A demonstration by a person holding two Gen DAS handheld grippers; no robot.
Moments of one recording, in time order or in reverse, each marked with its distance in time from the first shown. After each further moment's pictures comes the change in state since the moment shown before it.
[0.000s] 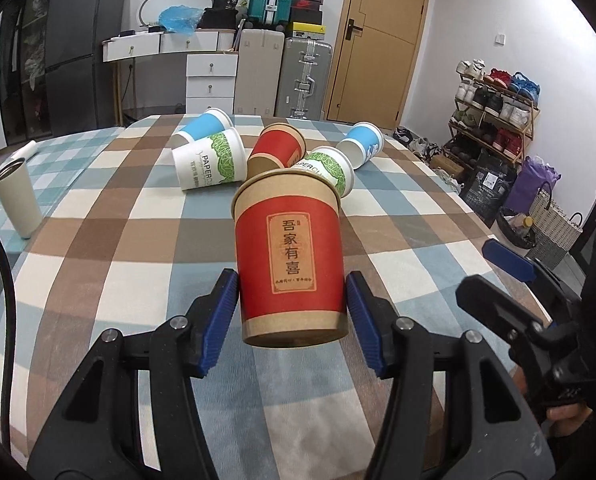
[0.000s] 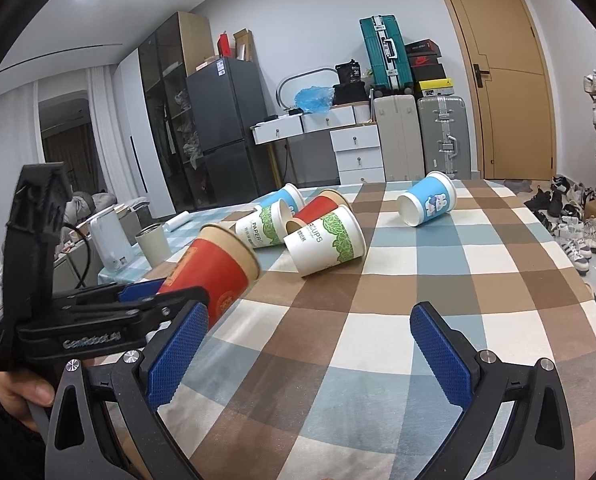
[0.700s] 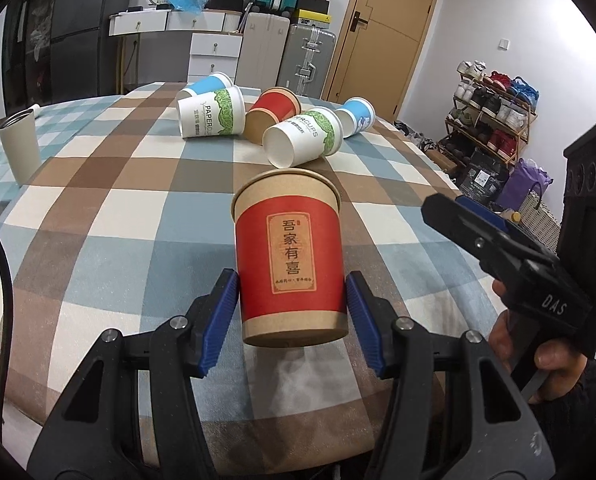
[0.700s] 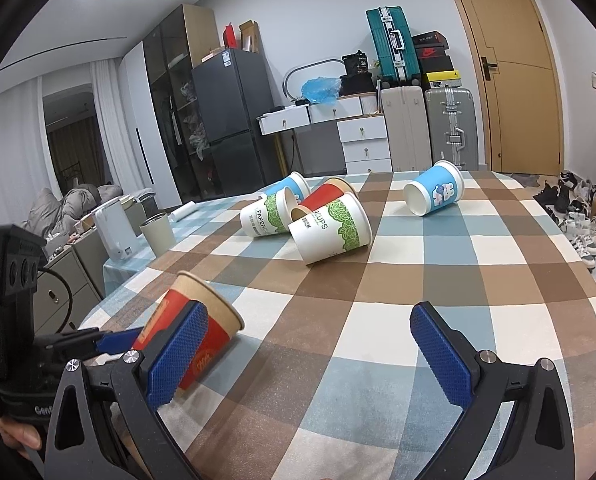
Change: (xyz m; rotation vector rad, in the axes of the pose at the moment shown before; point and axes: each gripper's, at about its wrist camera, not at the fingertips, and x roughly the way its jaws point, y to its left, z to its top) left arm -0.026 -0.011 -0.057 -0.049 0.044 -0.027; right arm 0.004 -0.001 -0.005 -0.002 0.028 0.028
